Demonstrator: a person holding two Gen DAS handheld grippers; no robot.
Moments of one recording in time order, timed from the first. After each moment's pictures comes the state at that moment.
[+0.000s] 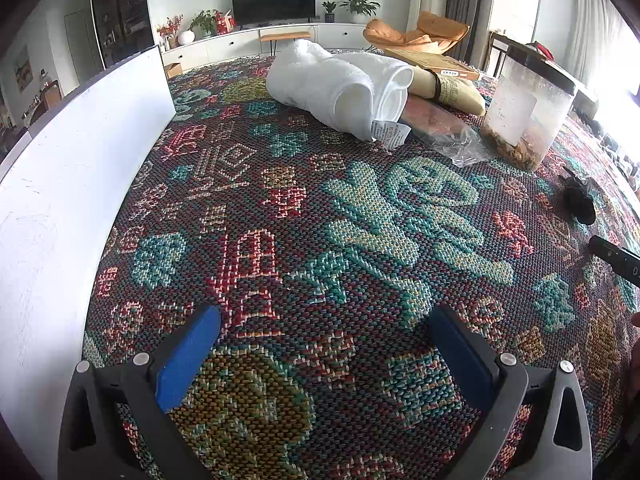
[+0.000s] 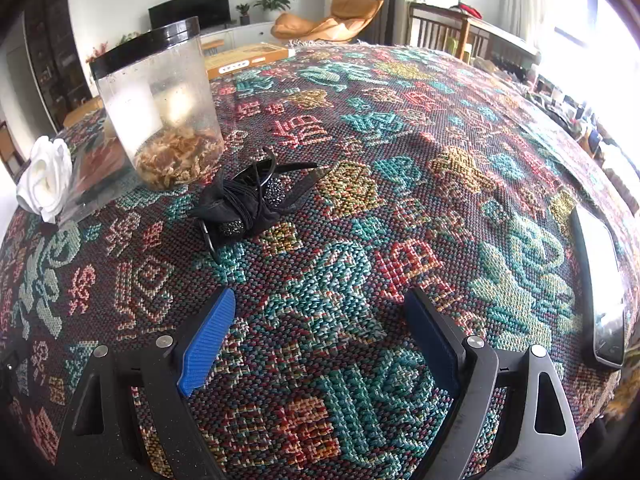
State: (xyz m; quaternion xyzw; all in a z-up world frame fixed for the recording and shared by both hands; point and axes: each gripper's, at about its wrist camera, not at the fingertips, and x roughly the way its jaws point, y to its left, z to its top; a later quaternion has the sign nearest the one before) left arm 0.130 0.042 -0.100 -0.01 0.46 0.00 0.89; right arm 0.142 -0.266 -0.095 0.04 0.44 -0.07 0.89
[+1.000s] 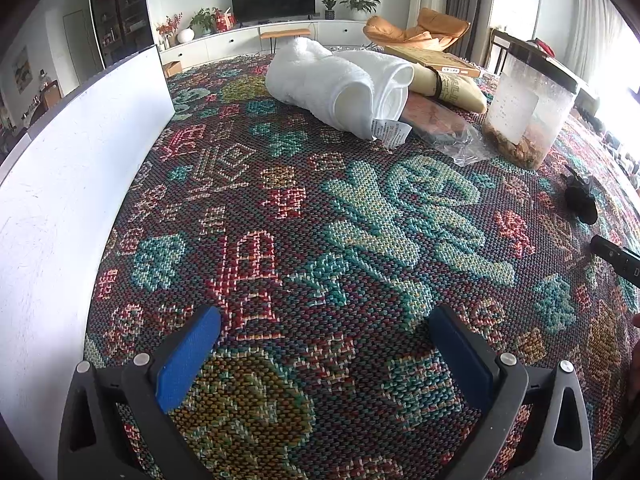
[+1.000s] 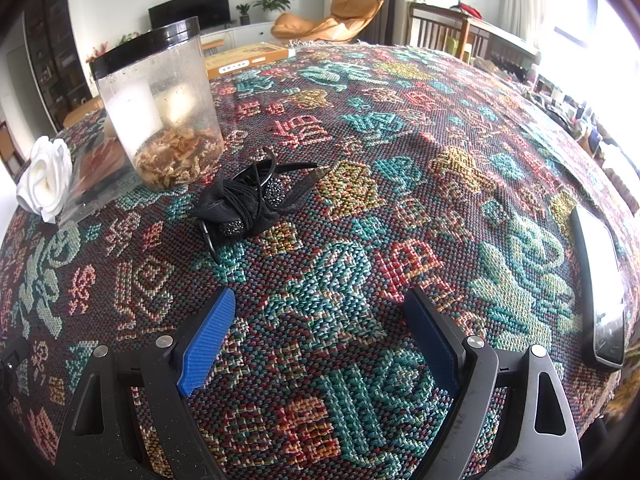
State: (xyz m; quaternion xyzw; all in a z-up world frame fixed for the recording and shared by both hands) left arm 0.136 0.041 -0.098 -0.01 0.47 0.00 0.88; right arm 0.142 -0.266 -0.095 0.04 0.44 -0.07 0.89
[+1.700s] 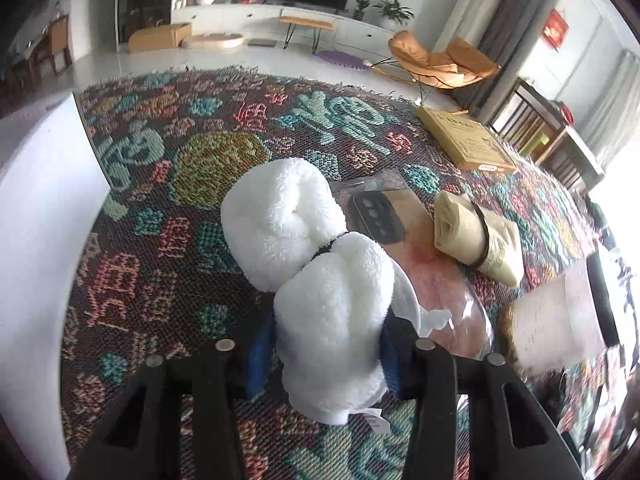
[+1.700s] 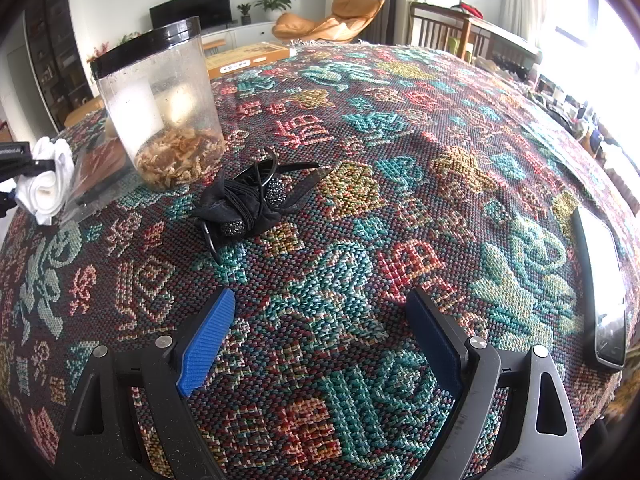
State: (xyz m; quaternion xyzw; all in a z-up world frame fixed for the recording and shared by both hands) left arm 0.295 0.063 -0.056 -0.11 0.47 -0.01 0.88; right arm 0.144 -0.265 -0.096 0.04 0.44 -0.06 0.89
